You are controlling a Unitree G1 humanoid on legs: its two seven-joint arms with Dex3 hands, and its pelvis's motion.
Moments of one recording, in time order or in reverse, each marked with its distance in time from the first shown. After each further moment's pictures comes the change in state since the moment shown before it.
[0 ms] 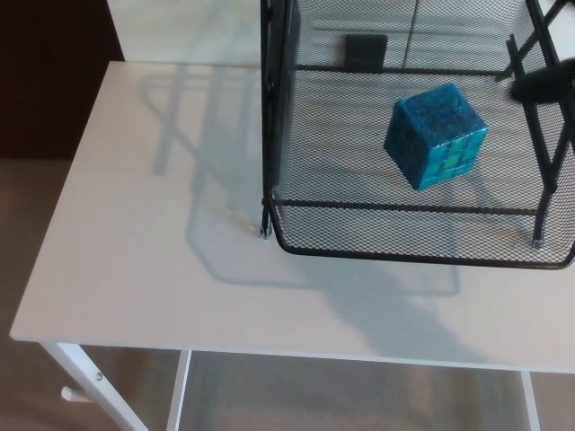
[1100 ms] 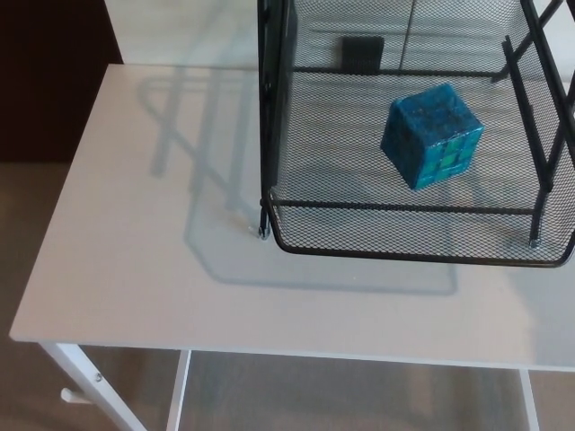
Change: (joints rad) left_arm -0.006 -0.008 0.000 -0.001 0.000 0.000 0.000; right_arm 0.660 0.139 -0.810 0.202 0.100 -0.046 -0.142
